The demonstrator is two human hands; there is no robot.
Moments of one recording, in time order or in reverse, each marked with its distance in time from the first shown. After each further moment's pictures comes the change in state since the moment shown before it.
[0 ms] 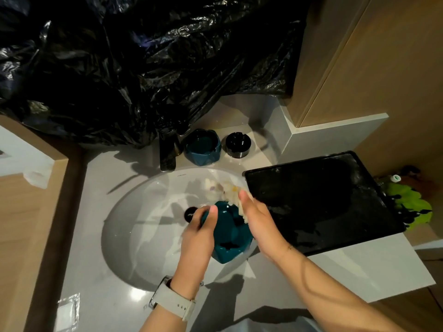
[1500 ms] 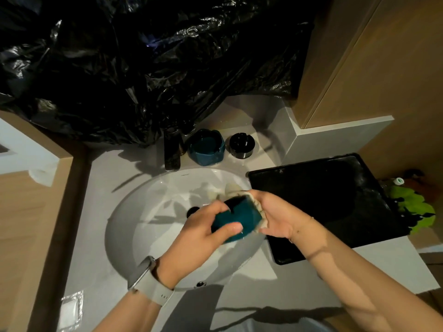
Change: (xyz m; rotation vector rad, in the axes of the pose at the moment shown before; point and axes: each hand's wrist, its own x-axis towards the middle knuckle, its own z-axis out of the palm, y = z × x) left_hand -0.007 0.033 -0.031 0.532 -0.410 0.555; right_hand 0.044 -0.008 -0.031 0.206 -0.314 0.460
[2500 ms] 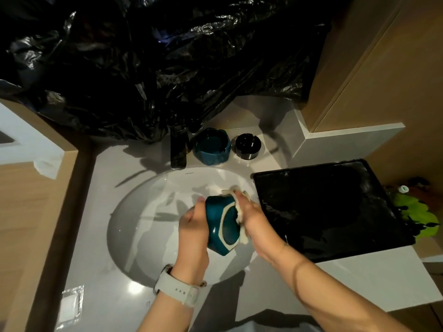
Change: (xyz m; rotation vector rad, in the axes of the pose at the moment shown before) left_hand 0.015 0.007 0.019 -0.727 0.629 -0.655; right_hand 0.008 0.025 0.056 -0.147 0.396 -0.259
